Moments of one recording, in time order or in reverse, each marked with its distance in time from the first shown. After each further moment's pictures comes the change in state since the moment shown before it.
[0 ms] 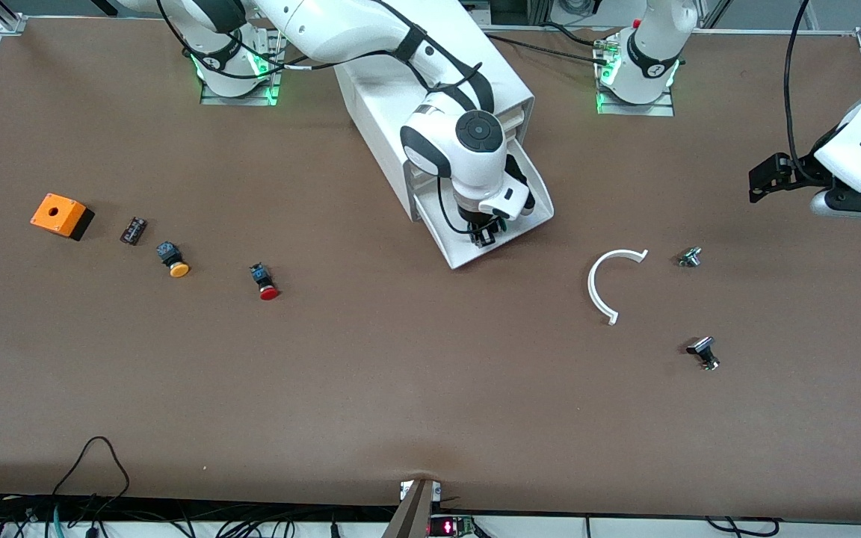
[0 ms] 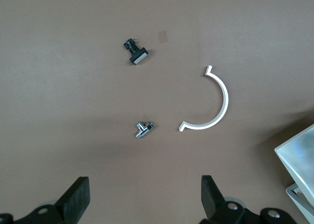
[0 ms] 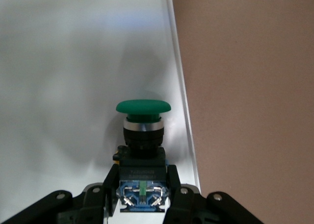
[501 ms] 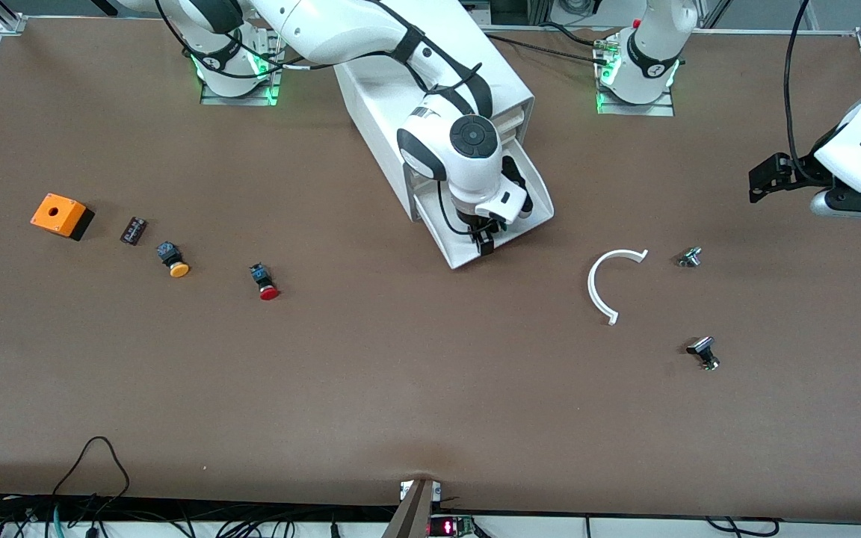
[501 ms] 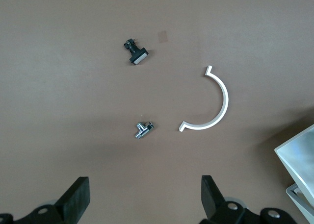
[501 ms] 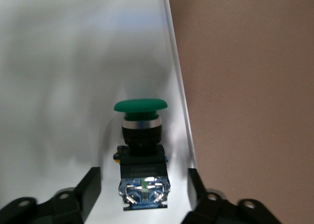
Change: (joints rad) left arm 0.000 0.000 0.000 0.000 0.000 0.001 0.000; right arm -0.009 -0.002 0.001 0.000 0.052 -0.003 -0.041
